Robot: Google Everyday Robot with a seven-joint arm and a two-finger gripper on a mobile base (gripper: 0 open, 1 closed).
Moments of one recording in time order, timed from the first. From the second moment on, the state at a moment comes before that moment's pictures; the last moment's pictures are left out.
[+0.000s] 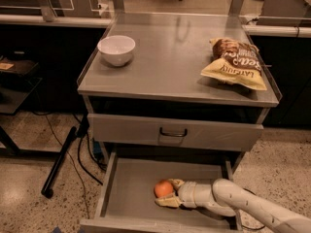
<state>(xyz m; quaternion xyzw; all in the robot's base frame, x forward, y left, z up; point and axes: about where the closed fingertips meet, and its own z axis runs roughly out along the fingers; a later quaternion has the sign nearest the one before) 0.510 -0.052 0.353 -0.42 0.75 0.33 0.39</state>
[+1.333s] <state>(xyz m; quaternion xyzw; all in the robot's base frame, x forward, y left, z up) 0.510 -0.052 0.353 -0.42 0.75 0.33 0.39</state>
